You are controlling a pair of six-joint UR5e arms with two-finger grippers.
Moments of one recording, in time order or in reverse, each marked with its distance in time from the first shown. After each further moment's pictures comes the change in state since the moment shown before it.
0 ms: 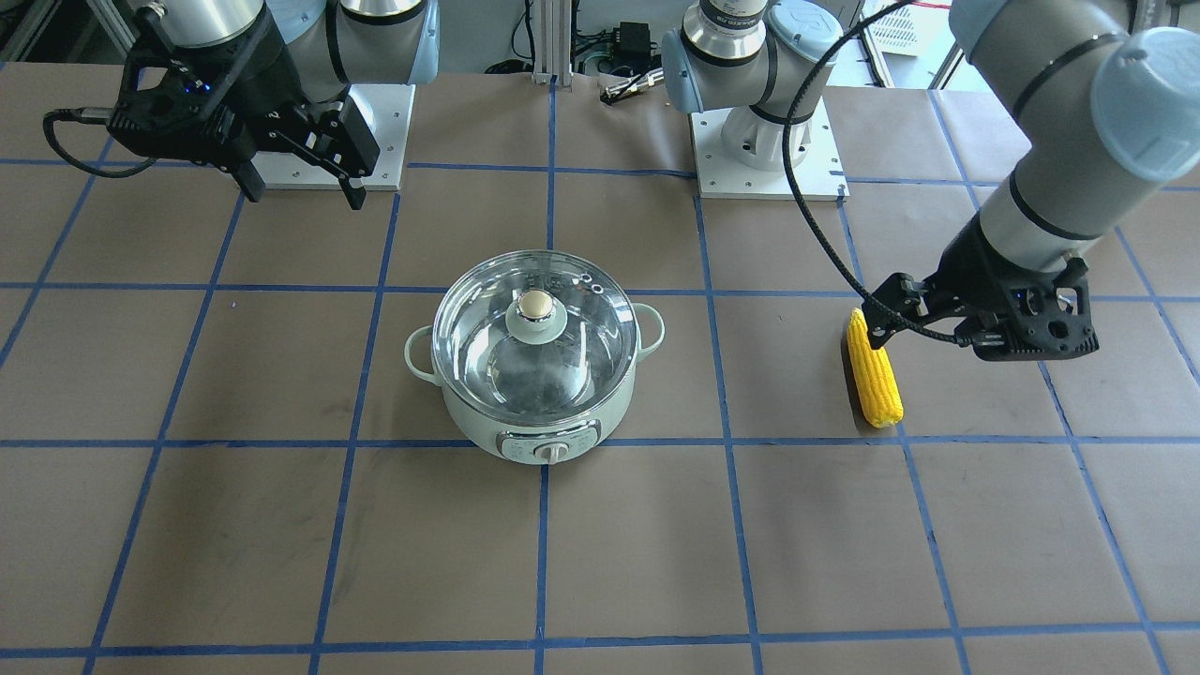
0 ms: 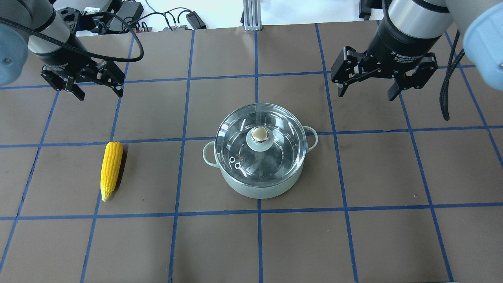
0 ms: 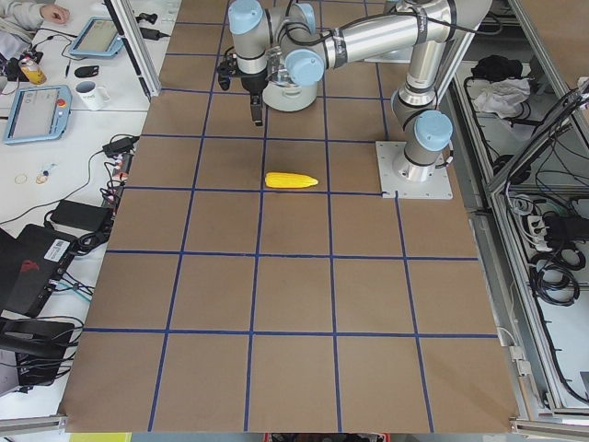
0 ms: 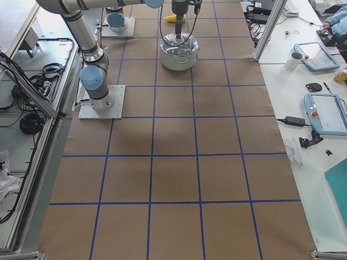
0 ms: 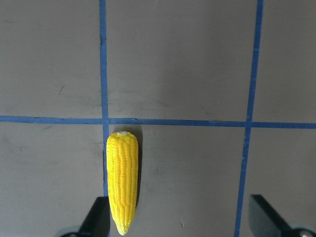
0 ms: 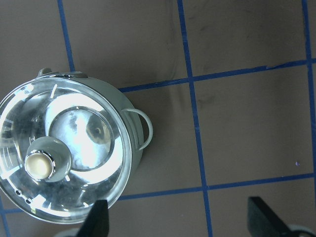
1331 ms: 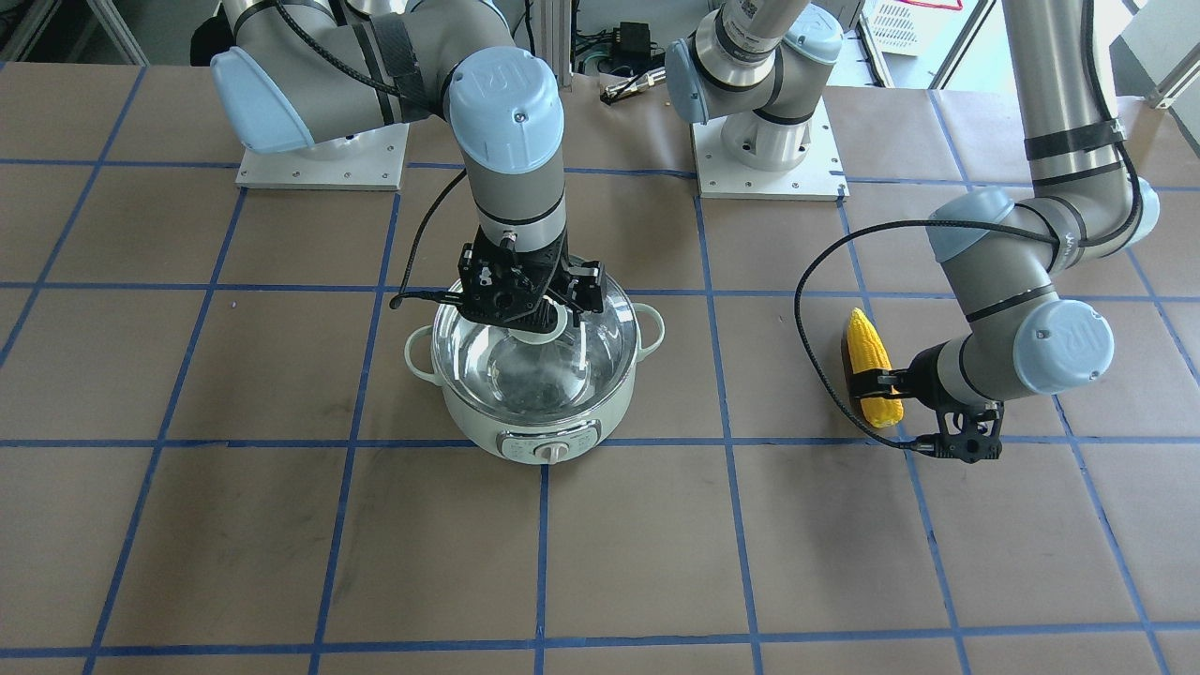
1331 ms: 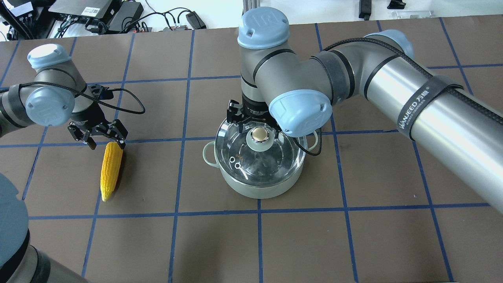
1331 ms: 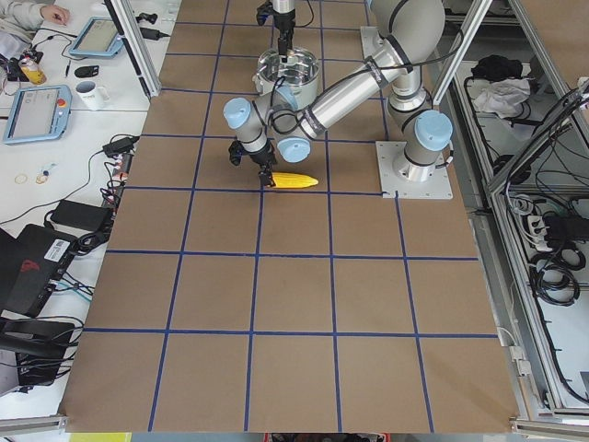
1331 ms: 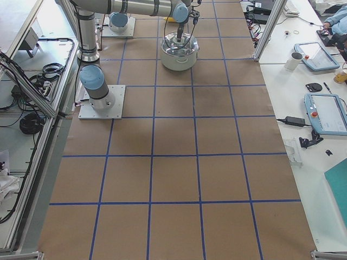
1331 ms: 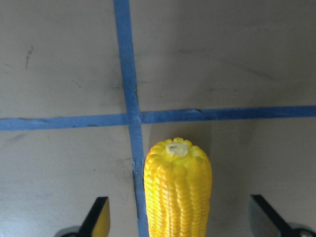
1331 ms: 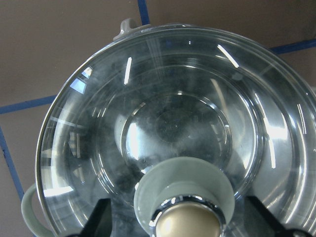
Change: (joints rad) left arm 0.109 -0.253 -0.201 0.208 0.098 0.162; right arm 0.354 0.316 0.064 -0.331 0.006 0.405
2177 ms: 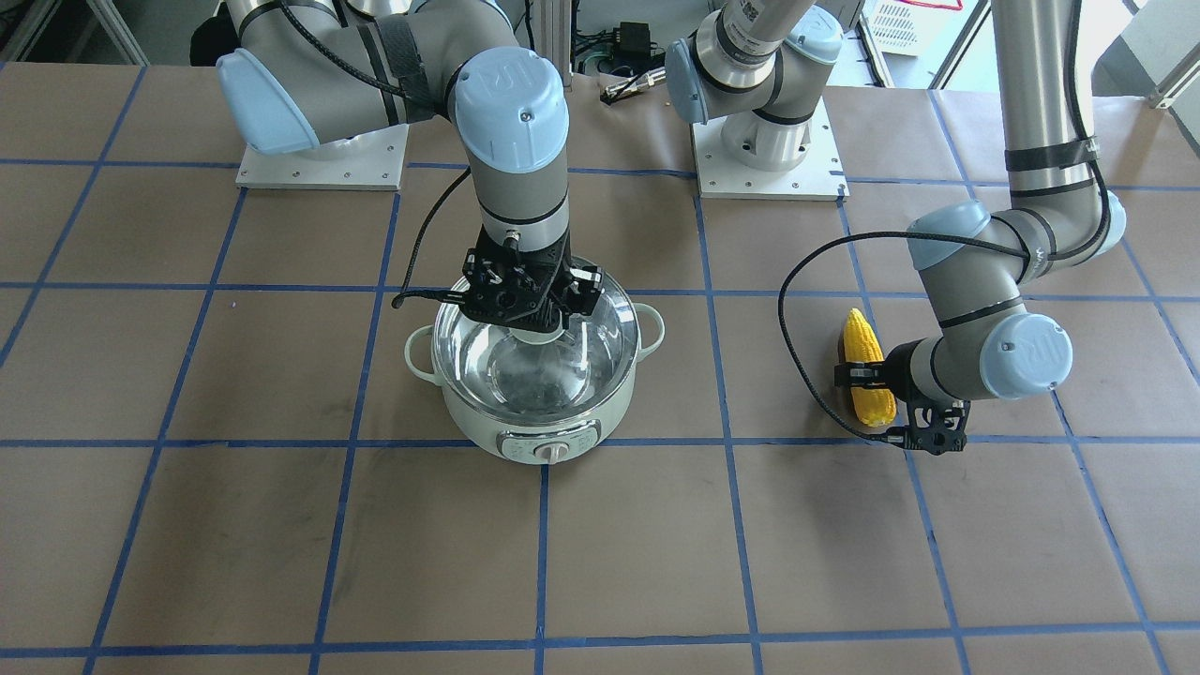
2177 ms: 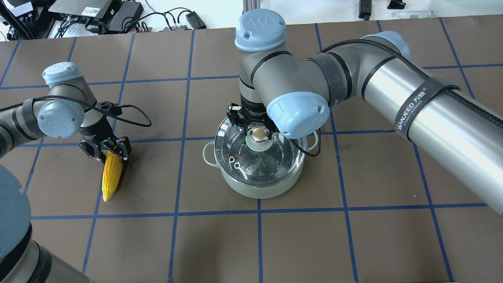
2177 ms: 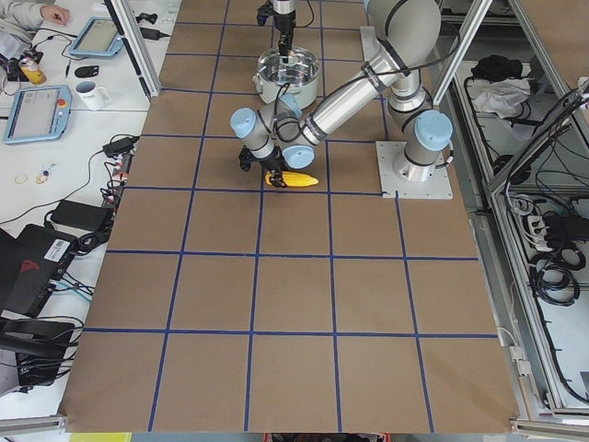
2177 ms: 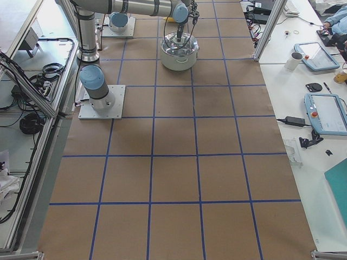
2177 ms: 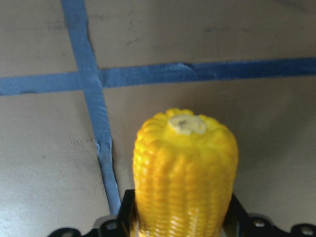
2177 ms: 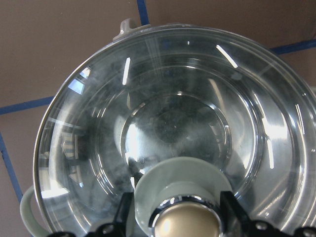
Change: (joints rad) left arm 0.001 -0.023 -0.060 0.003 0.004 0.003; right arm 0.005 0.001 0.001 -0.004 -0.009 0.006
